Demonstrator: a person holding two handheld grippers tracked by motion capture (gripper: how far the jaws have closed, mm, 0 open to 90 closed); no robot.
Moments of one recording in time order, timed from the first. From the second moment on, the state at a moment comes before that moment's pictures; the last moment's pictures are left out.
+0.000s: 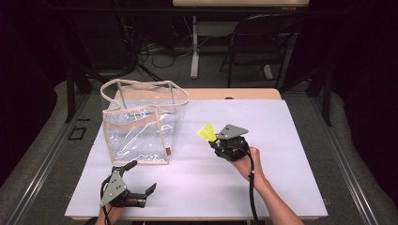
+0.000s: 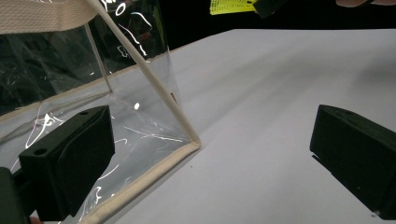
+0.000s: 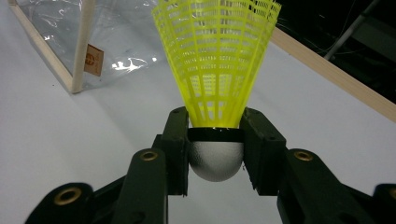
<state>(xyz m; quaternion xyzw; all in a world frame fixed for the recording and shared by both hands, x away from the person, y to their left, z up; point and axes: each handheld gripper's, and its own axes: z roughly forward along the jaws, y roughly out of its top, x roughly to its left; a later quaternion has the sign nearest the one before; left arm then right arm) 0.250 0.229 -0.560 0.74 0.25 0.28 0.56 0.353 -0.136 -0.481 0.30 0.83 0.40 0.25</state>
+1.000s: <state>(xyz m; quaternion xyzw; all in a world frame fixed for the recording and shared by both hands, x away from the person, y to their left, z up) 0.251 0.228 -0.560 0.74 0.25 0.28 0.56 0.371 -0.135 -0.445 0.29 0.82 0.41 0.27</state>
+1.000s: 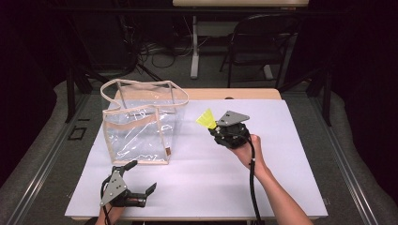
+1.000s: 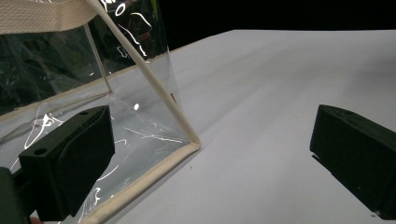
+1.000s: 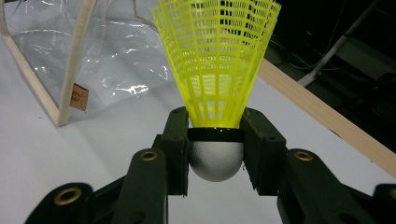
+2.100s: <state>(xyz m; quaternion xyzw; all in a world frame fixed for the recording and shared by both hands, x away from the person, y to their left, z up) 0.250 0.228 -0.560 0.74 0.25 0.28 0.56 0.393 -0.138 -0.417 0.29 0.82 0.41 0.28</state>
